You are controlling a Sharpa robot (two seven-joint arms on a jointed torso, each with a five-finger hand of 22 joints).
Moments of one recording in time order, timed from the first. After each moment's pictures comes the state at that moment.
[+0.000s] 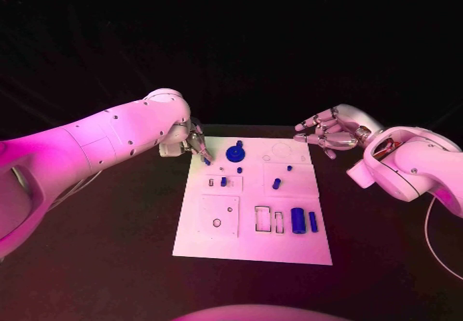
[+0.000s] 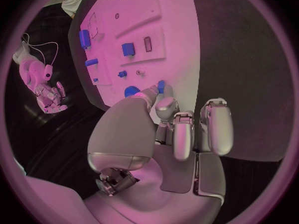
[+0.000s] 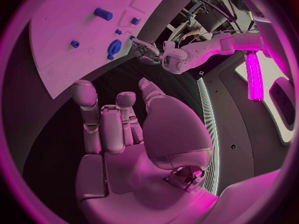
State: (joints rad) left arm 1.37 -0.51 0.00 0.98 -1.04 0.41 -0.60; left_hand 1.34 -0.04 0.39 0.18 0.12 0.91 0.06 0.51 0.66 1.31 -0.02 1.12 1.03 1.47 -0.08 1.57 1.31 0.03 1.46 0.03 1.40 1.31; right arm 1.29 -0.94 -0.01 1.62 -0.92 -0.33 -0.02; right_hand 1.24 -0.03 0.10 0.10 0.28 0.93 0.15 0.10 0.07 1.21 0.06 0.96 0.99 1.47 -0.01 1.35 1.24 0.14 1.20 0.08 1.11 0.67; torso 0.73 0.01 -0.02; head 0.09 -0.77
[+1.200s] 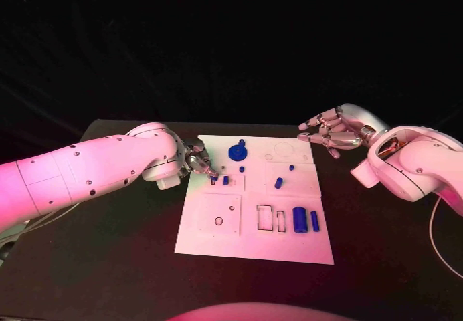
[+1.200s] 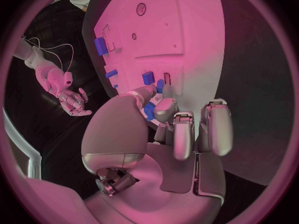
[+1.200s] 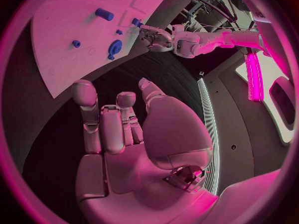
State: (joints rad) left arm 1.27 -0.77 -0.02 1.44 -1.01 0.08 -0.56; left_hand 1.23 -0.14 0.55 0.13 0.24 0.92 0.06 0.56 0.69 1.35 -0.03 1.13 1.05 1.47 -0.08 1.57 1.31 0.03 1.46 0.03 1.41 1.31; right arm 1.29 -0.95 -0.01 1.62 -0.91 -0.33 -0.03; right_hand 1.24 -0.03 0.10 0.10 0.29 0.93 0.15 0.11 0.07 1.21 0.06 0.96 1.00 1.47 -0.01 1.35 1.24 0.14 1.20 0.08 1.11 0.67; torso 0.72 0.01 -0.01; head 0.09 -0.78
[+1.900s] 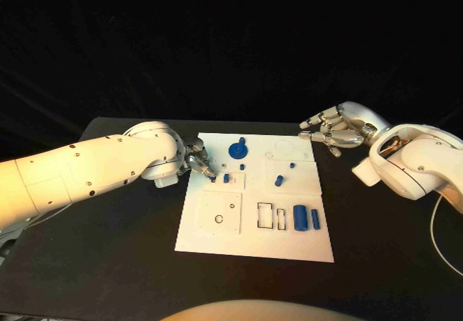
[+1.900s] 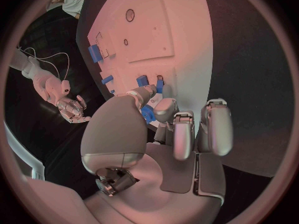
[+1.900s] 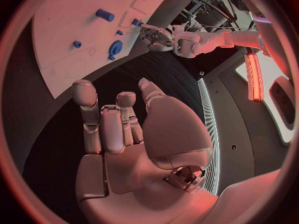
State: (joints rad) left arm 1.27 -0.78 -0.02 1.45 -1.08 0.11 -0.56; left_hand 1.22 -0.15 0.56 0.12 0.24 0.93 0.06 0.56 0.69 1.35 -0.03 1.13 1.05 1.47 -0.08 1.57 1.31 0.03 1.46 0.03 1.41 1.31; right arm 1.29 -0.95 -0.01 1.62 -0.91 -0.33 -0.03; right_hand 1.24 -0.03 0.10 0.10 0.29 0.93 0.15 0.11 0.07 1.21 0.06 0.96 1.00 1.47 -0.01 1.35 1.24 0.14 1.20 0.08 1.11 0.67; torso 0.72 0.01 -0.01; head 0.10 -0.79
